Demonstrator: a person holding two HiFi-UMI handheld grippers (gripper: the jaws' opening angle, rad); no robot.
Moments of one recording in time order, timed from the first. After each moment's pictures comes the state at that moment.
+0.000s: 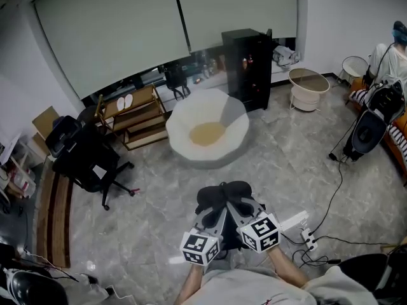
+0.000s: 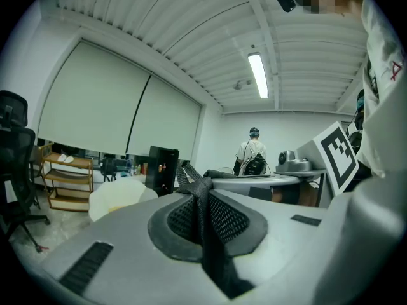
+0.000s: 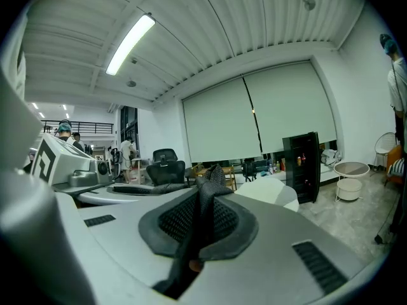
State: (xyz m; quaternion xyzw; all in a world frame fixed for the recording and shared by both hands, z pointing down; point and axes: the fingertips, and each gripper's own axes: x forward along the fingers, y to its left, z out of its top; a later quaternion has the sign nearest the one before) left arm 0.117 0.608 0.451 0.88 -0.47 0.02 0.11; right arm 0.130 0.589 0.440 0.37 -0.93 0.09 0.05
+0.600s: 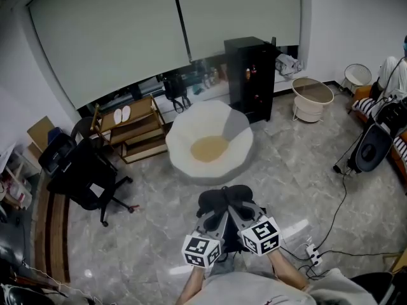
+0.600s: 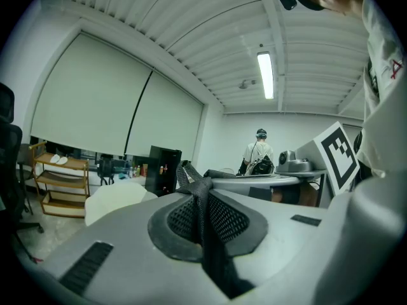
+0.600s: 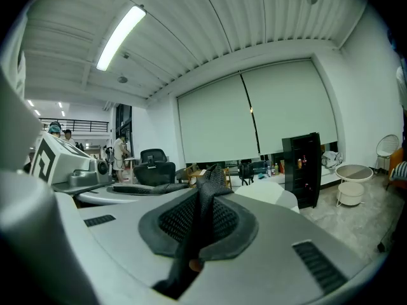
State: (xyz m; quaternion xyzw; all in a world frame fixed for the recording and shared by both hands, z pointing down) left arm 0.074 0.472 0.451 0.88 -0.46 0.02 0.12; right arm 0.087 0.454 0.440 0.38 -0.92 0.08 0.06
